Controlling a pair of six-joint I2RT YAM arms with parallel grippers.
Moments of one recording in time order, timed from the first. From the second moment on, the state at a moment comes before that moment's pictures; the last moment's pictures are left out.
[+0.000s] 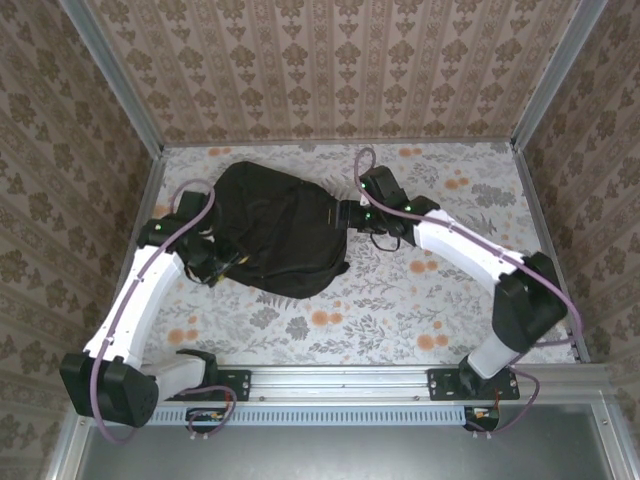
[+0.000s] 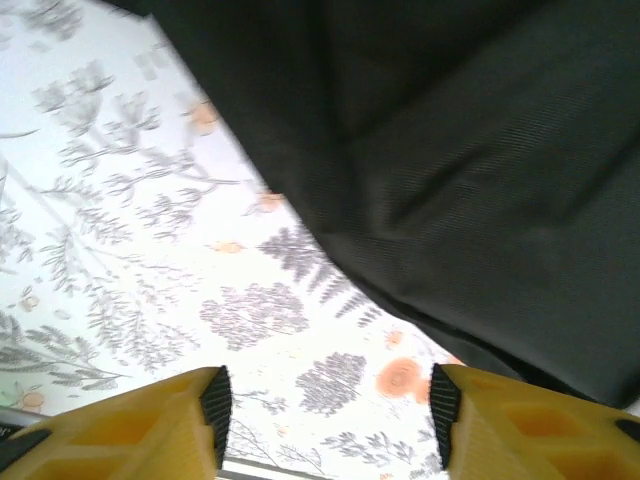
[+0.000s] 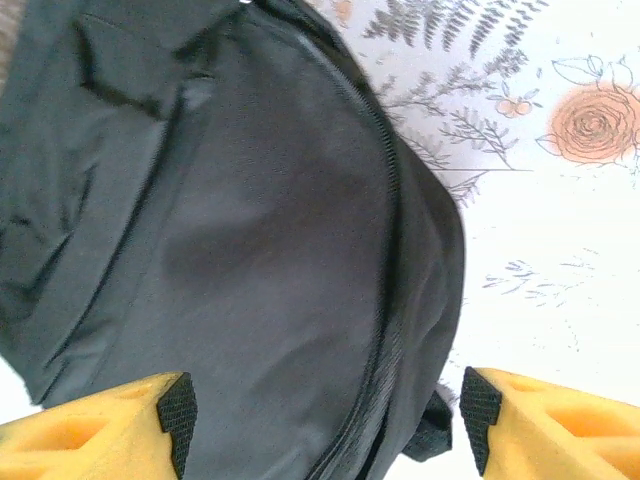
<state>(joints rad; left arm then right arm) -0.24 1.14 1.07 -1.20 0.18 -0.86 0.55 1.64 1.29 -0.48 -0.11 0.61</state>
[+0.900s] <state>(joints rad) -0.19 1.28 0.89 -0.92 0.28 -0.82 0.43 1.71 1.31 -0.54 -0.30 0.70</state>
